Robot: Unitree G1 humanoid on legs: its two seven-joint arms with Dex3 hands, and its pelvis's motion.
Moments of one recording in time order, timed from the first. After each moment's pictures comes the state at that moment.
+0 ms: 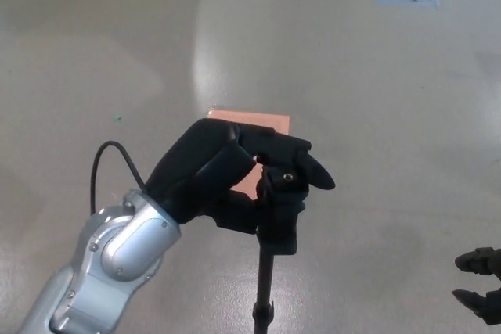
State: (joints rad) left_arm -0.35 0.32 -0.29 -0.03 0.36 -0.35 -0.18; right_arm -0.62 -0.48 0.19 1.27 -0.31 -0.01 0.37
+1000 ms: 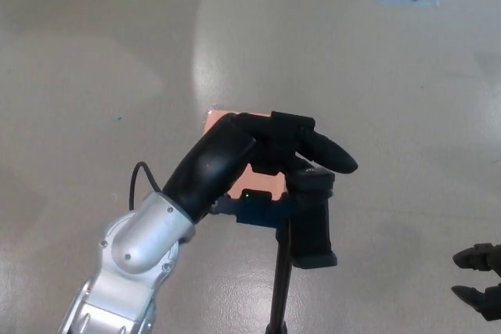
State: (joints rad) left_arm -0.31 0.16 -0.22 -0.13 0.02 -0.01 -0.34; right_arm -0.63 -0.48 0.19 1.27 -0.31 -0.01 0.37
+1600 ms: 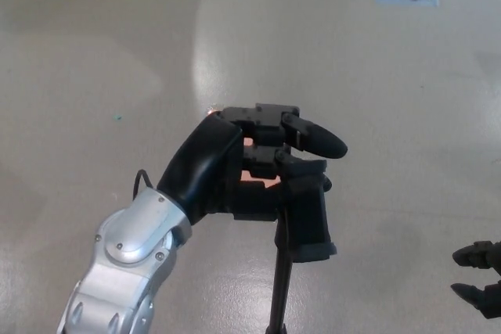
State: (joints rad) left_arm -0.30 0.12 -0.17 -0.18 -0.11 0.20 -0.35; right_arm -0.64 -0.48 0.19 1.27 -0.31 -0.01 0.37
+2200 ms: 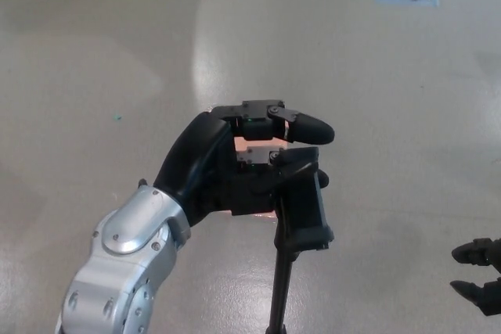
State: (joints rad) left_arm -0.31 0.05 -0.09 -0.21 -0.20 0.42 -0.33; right_arm -0.64 -0.48 0.19 1.27 -0.31 -0.01 0.37
